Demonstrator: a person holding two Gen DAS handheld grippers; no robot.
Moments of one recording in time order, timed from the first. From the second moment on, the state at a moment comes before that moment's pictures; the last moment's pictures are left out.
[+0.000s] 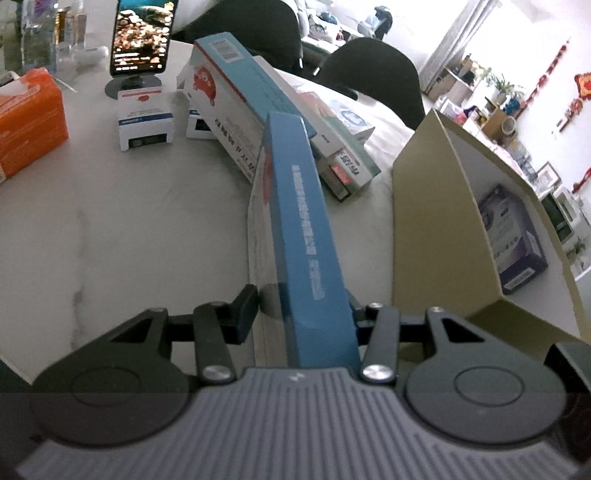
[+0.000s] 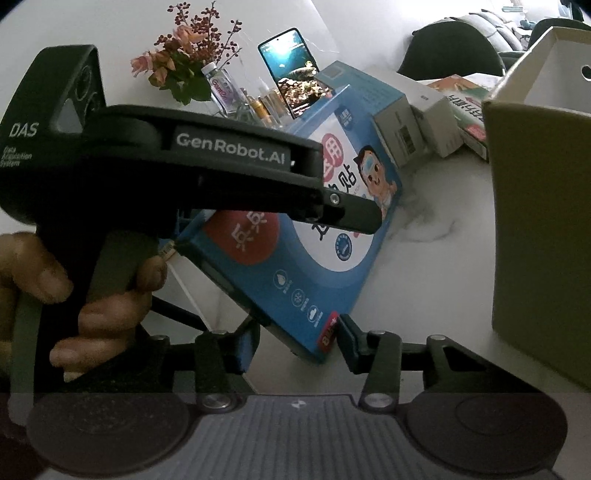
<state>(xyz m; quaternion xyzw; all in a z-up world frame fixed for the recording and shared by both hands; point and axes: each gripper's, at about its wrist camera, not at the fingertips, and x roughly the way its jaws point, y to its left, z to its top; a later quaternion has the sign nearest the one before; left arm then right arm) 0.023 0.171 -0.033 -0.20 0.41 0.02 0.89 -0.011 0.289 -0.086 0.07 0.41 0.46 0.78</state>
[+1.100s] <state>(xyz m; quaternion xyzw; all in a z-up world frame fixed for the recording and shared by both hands) -0.005 0.168 -0.010 -0.18 0.33 0.10 0.92 -0.021 0.292 -0.070 0.07 0.38 0.47 0.79</state>
